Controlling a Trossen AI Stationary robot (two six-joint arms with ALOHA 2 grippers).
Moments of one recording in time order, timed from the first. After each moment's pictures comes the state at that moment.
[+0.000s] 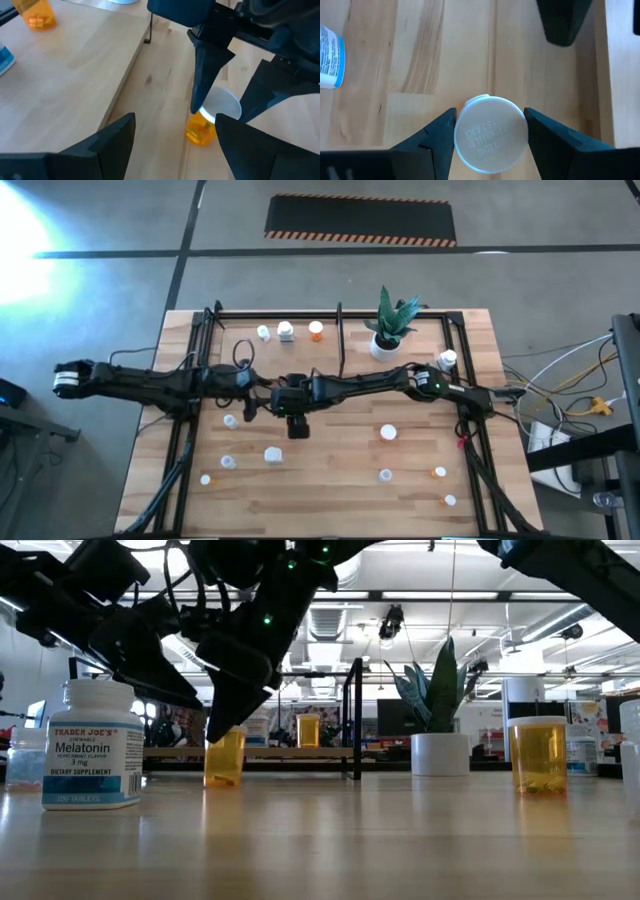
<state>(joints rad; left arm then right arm) 0.09 0.81 0.29 0.01 -0.07 -0.18 0.05 2.42 2.17 -0.80 0.12 -0.10</state>
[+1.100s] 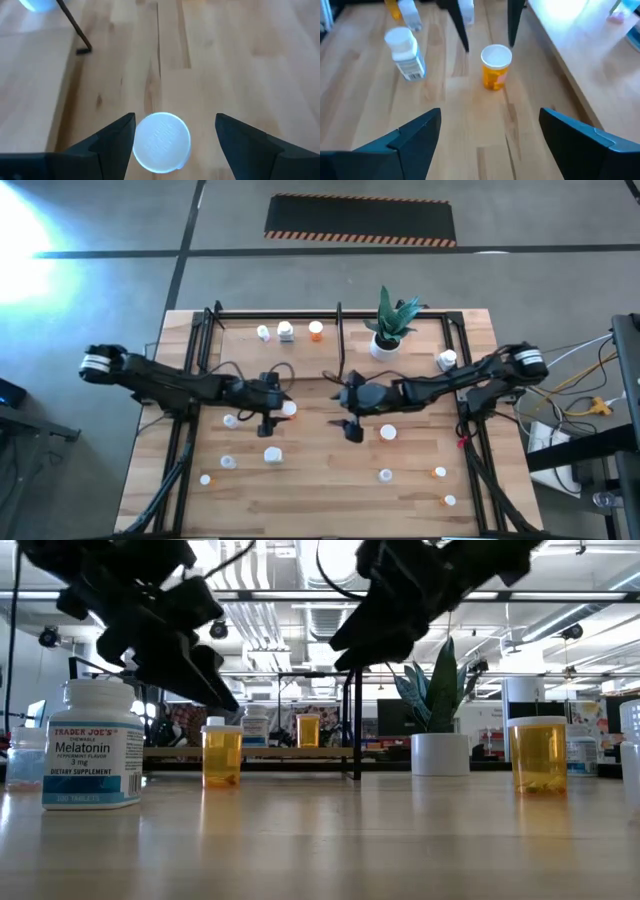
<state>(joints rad) -0.08 1.24 0.55 -0.01 -0.09 0.04 0.13 1.58 0.91 0.09 0.13 0.14</state>
